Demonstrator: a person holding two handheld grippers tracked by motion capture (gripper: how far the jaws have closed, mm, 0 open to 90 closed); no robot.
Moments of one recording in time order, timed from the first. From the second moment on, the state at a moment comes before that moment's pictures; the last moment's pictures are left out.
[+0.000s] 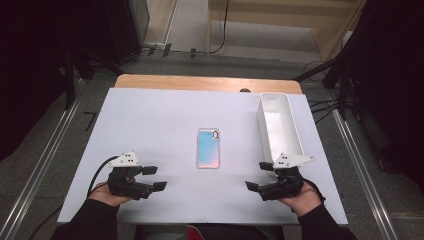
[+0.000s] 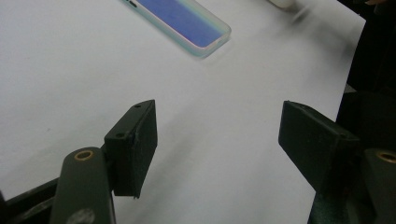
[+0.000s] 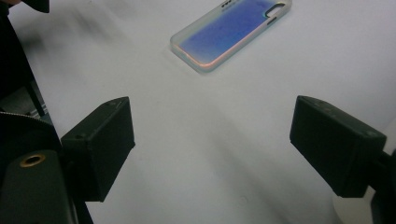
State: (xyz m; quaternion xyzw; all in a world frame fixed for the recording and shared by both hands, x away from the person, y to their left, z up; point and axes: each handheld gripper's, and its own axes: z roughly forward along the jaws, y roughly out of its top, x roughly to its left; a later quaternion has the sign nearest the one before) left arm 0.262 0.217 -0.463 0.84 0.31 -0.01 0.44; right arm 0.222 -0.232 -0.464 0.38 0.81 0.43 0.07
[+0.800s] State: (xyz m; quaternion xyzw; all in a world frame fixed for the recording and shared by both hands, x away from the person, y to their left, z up) left arm 0.268 0.219 -0.455 0.81 0.33 0.01 0.49; right arm 0.227 -0.225 -0.457 0.38 0.81 0.45 0.07
